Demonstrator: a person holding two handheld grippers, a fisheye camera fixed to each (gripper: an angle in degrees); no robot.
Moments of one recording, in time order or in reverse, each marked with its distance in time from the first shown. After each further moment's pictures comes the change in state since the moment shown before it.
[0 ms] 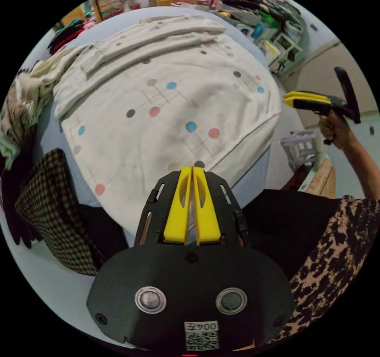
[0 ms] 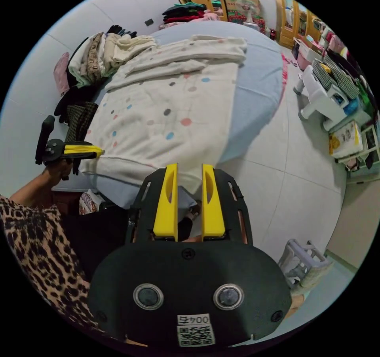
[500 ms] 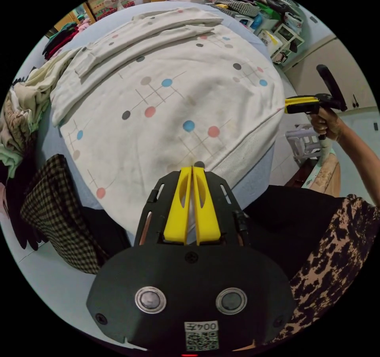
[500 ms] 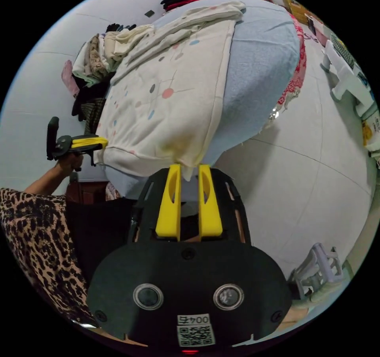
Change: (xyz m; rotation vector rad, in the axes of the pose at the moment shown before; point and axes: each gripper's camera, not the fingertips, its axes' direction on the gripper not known) left arm 0.032 -0.039 0.001 -0.041 0.004 -0.020; right arm 0.040 -0.012 0.045 -0.063 -0.325 -0.034
